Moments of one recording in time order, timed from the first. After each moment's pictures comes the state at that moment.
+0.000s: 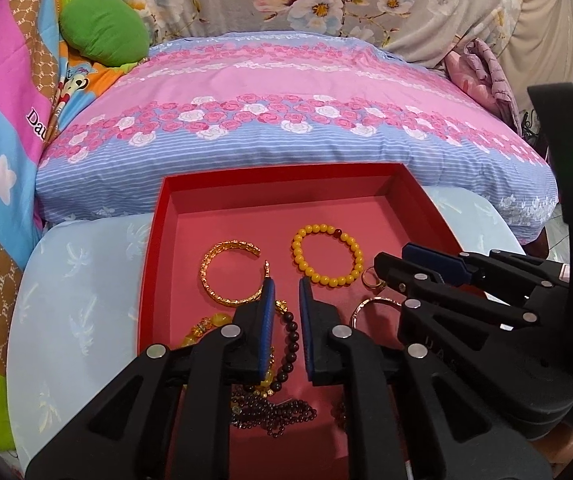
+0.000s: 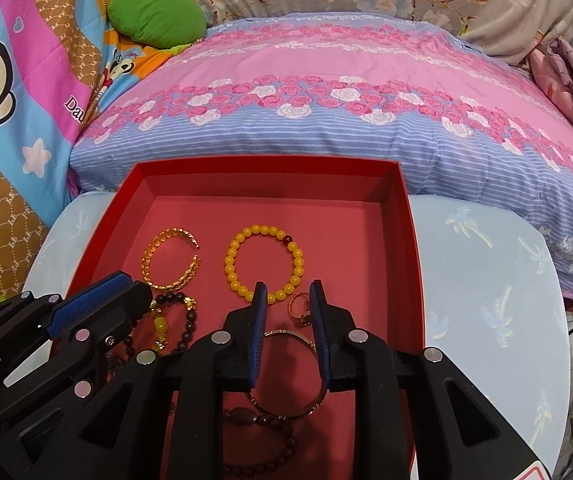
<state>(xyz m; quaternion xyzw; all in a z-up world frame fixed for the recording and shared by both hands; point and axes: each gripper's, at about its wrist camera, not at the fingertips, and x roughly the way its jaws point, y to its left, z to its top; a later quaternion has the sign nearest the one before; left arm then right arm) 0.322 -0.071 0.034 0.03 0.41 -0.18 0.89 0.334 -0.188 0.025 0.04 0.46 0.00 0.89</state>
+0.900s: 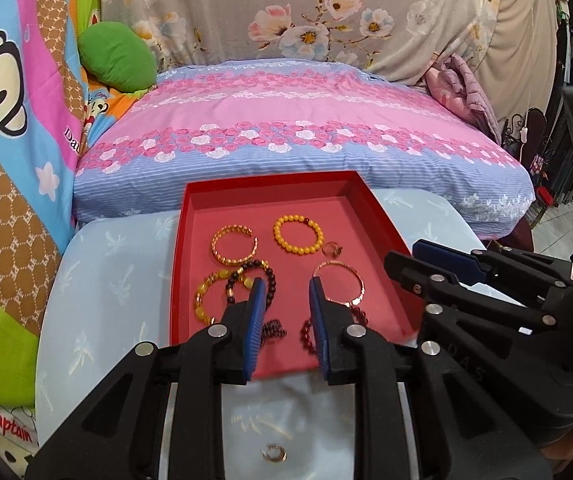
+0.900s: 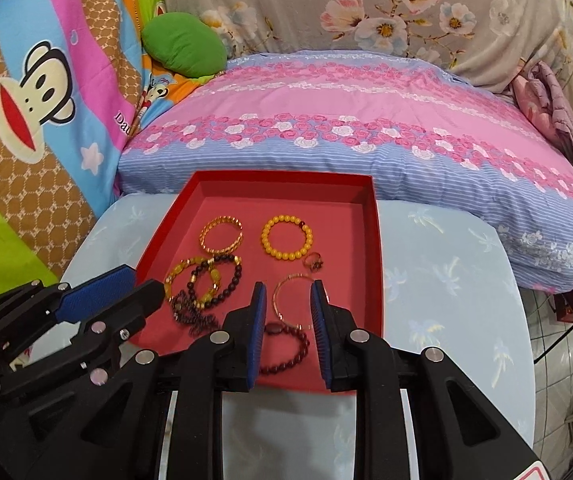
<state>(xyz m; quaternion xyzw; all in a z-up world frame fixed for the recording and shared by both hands) 0.227 -0.052 0.085 0.03 0.38 -0.19 0.91 0.228 -0.176 0.086 0.02 0.41 0.01 0.91</state>
